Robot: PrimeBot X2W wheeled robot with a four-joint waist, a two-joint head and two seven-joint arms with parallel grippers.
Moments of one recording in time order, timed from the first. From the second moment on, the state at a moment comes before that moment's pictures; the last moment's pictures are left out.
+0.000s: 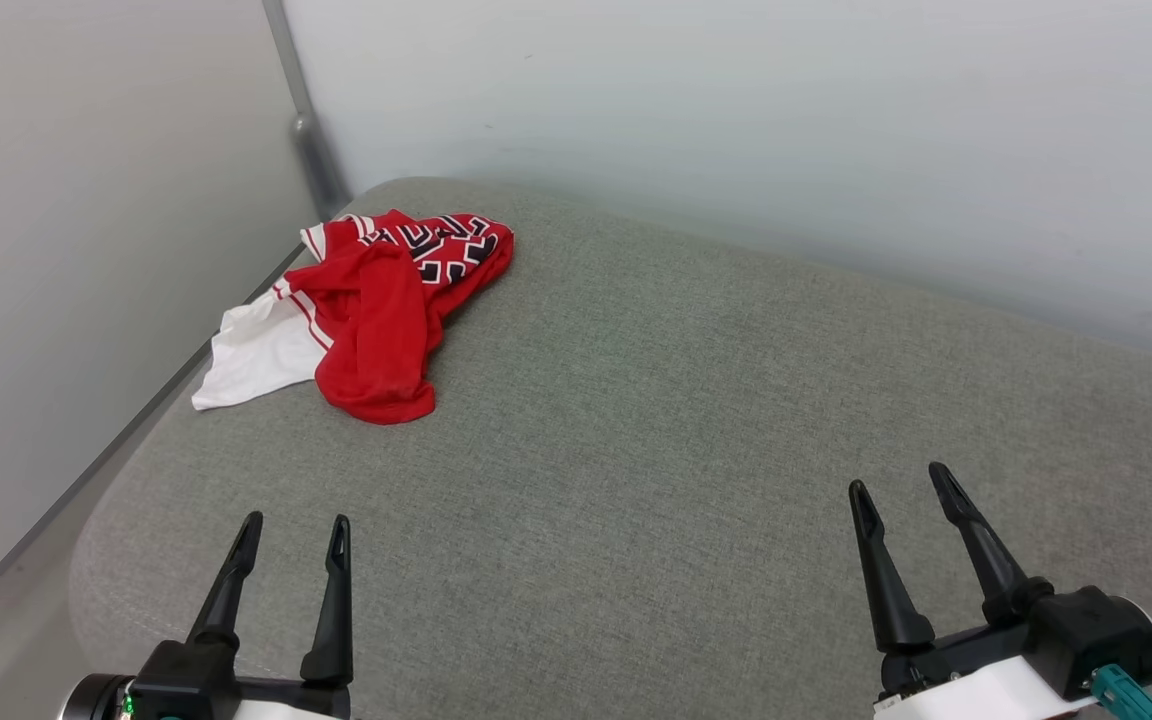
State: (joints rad) left arm 0.14 0.05 0.03 -0.07 -0.06 -0.12 -0.26; right arm 0.06 -0.05 0.11 -0.01 0.10 0.13 -0.26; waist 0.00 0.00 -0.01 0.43
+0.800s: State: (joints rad) left arm -0.25 0.24 0.04 0.18 -0.25 -0.13 -0.26; right arm -0.06 -0.05 0.13 -0.06 -0.04 0.13 -0.26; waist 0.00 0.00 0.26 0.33
